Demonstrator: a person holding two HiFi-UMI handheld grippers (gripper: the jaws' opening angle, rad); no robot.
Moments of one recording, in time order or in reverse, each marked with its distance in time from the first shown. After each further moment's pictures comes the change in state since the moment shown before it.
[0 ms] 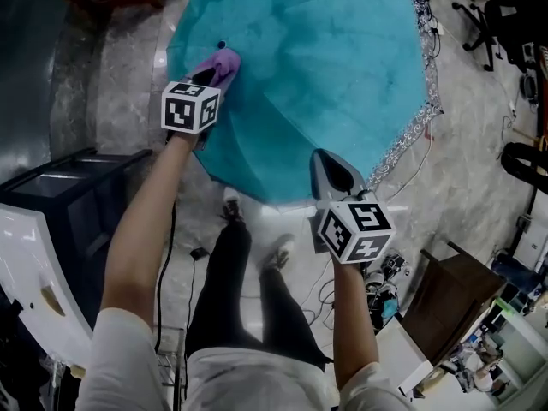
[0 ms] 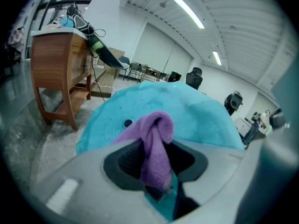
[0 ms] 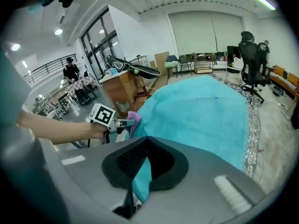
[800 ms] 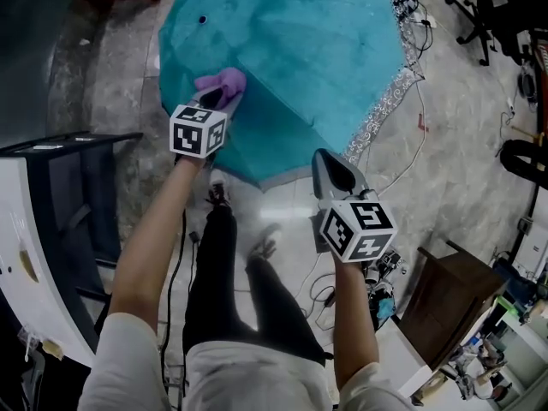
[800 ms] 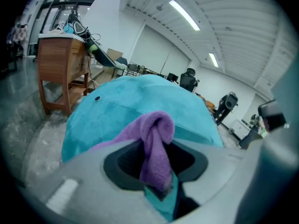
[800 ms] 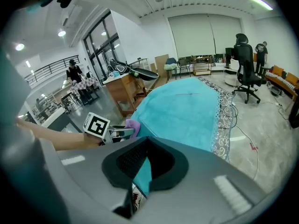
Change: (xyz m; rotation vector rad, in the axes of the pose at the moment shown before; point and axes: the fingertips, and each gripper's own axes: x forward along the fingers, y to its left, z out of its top) left arm -0.037 -0.153 -0.082 -0.019 -0.026 -0.021; right arm -0.110 -0.043 -0.066 -0.011 -0.021 0.010
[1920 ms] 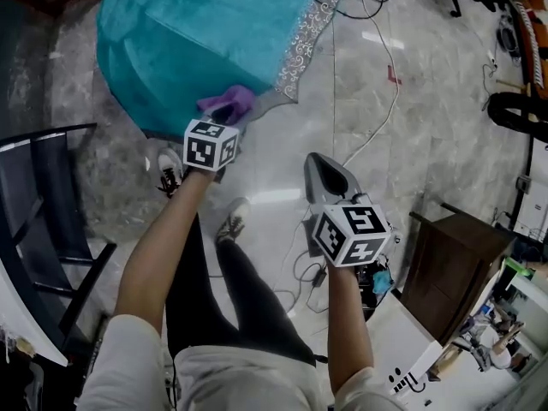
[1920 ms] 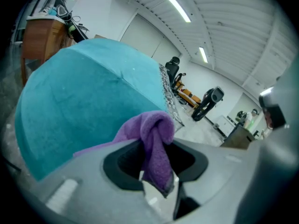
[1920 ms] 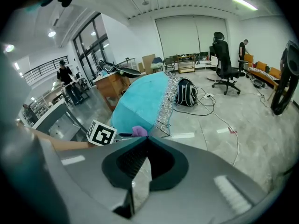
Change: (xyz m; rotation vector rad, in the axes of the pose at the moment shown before) left arm 0.088 -0.268 -0.162 -0.007 0.084 -0.155; right arm -0.156 -0.144 -0.155 0.074 0.007 -0.106
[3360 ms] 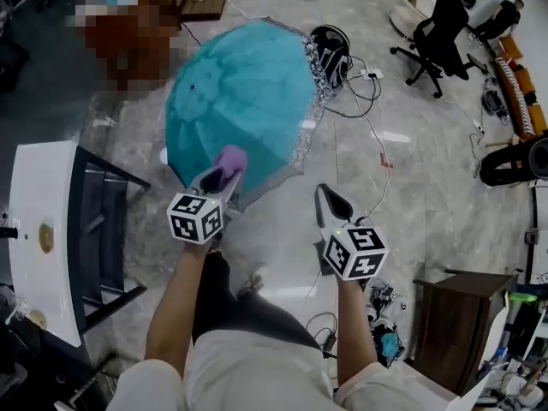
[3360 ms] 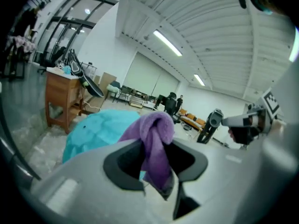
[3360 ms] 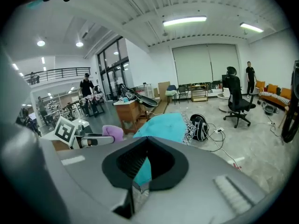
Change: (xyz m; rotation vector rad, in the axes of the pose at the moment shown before) left arm -0.331 -0.129 0.172 0.050 -0.338 0.095; right arm -0.207 0.117 0.149 -0.161 -0.273 0.102
